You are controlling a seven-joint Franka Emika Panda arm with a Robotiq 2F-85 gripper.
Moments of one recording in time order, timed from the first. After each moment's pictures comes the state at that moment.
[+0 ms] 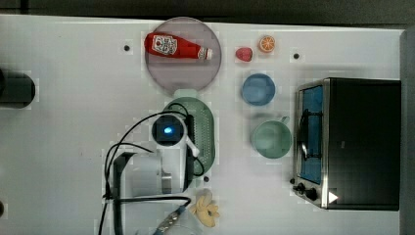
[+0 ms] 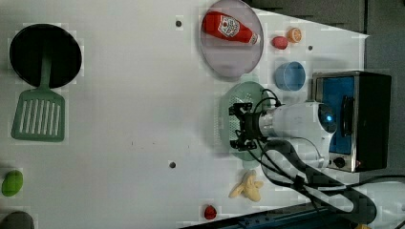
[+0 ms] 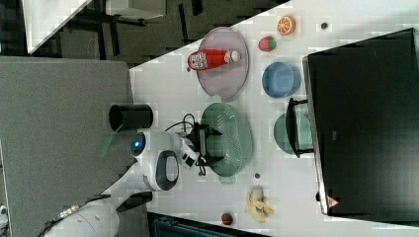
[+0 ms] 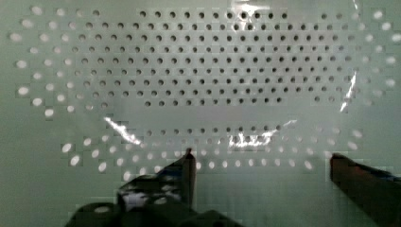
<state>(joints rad) 0.15 0.39 0.12 -2.39 0.19 1.10 0.82</state>
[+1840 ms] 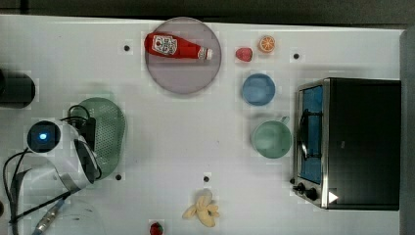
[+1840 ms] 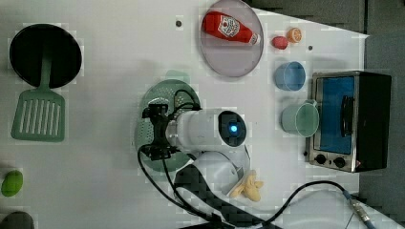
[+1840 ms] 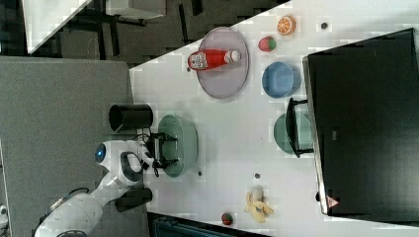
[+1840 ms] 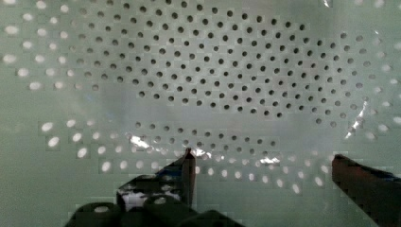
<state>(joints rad) 0.54 0.64 0.18 -2.00 0.18 1.09 1.28</state>
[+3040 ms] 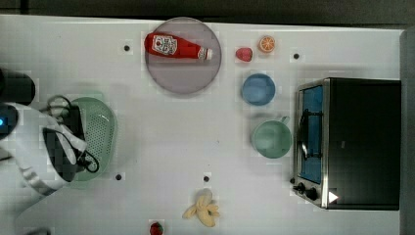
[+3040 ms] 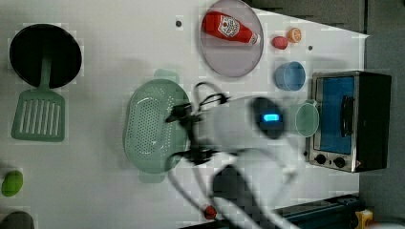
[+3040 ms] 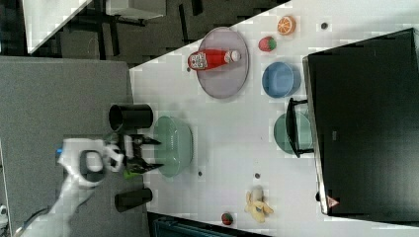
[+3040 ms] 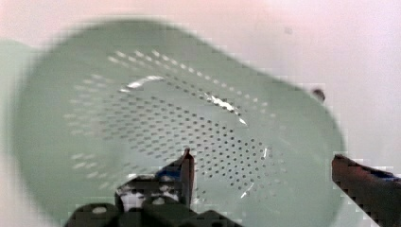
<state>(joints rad) 0.65 0.35 -0.01 -1.96 0.11 0.62 1.05</state>
